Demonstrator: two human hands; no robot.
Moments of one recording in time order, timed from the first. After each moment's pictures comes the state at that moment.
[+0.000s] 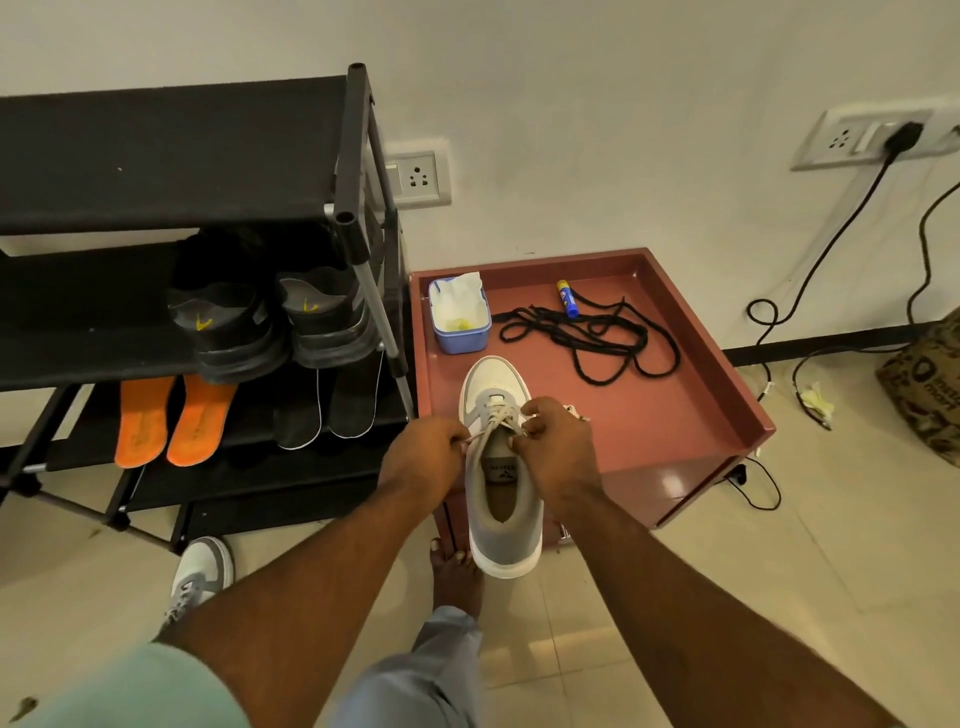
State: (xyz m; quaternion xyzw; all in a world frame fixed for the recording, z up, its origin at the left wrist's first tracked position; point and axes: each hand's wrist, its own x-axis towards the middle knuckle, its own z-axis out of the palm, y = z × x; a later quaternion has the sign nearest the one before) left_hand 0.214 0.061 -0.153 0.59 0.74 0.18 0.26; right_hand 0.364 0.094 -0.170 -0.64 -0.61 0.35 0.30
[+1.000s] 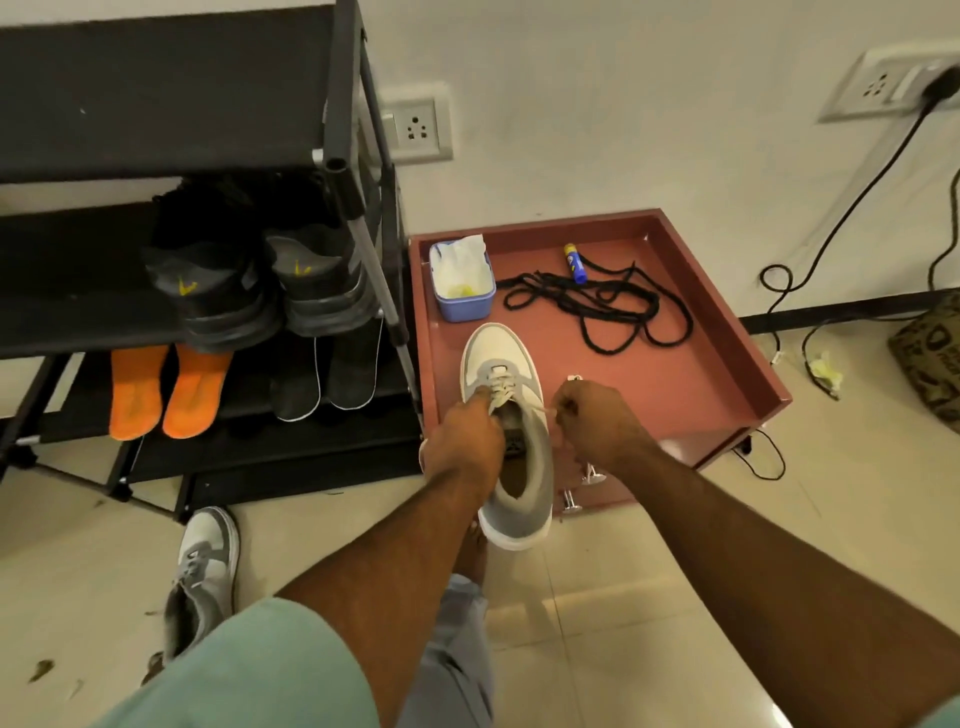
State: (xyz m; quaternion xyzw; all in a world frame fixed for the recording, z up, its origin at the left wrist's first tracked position) left_hand 0.252 0.065 -0.182 0.53 0.79 0.16 0.25; right_hand 0.404 0.118 -0.175 -0.60 -0.73 0.29 0.12
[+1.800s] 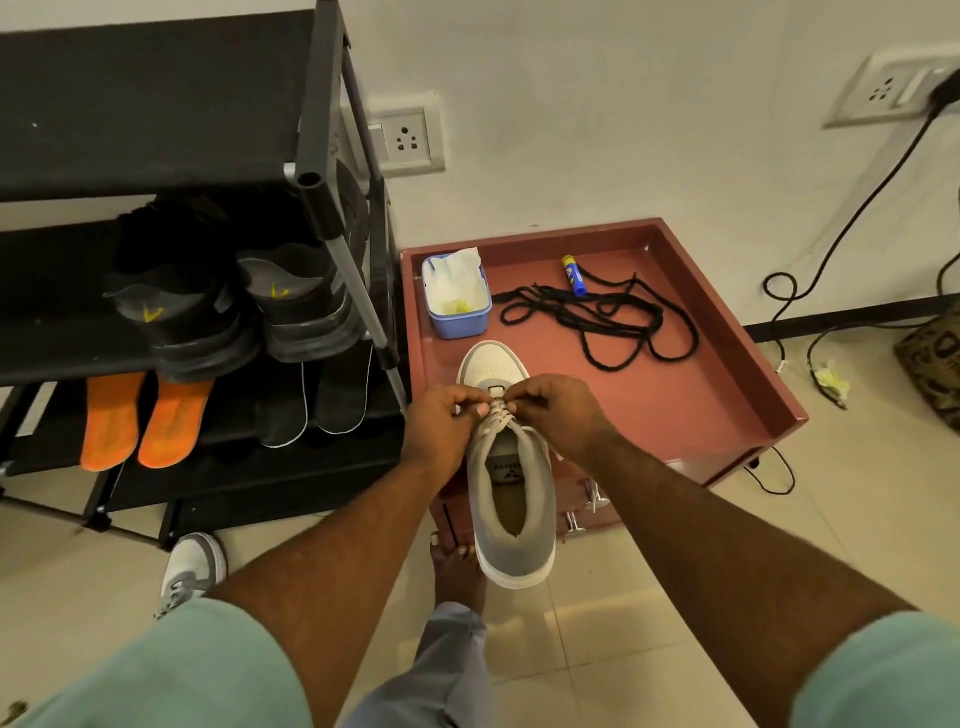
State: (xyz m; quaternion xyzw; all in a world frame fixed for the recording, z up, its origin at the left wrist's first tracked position) left_hand 0.217 0.112 -0.206 0.47 0.67 0.41 0.40; right_hand 0.374 0.160 -0.200 -0.50 -0.74 0.37 0.25
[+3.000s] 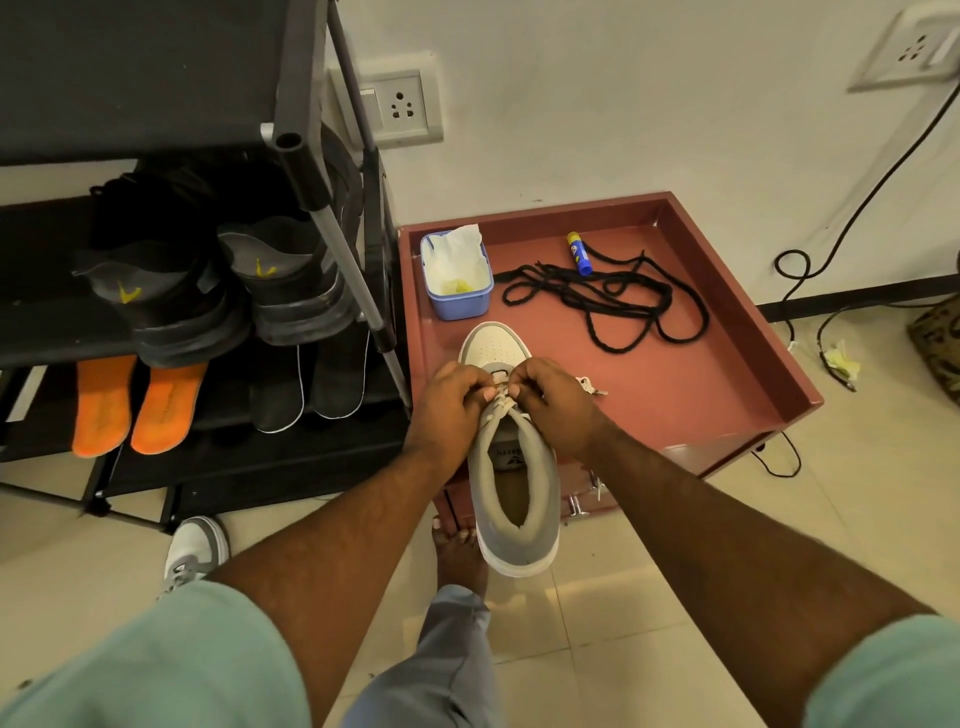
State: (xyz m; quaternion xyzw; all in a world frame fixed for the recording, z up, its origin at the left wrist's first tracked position) left_hand 0.218 0.116 -0.211 0.59 0.67 0.35 0.28; right_hand 0.370 0.160 -0.223 -0.48 -0.74 0.38 0.26
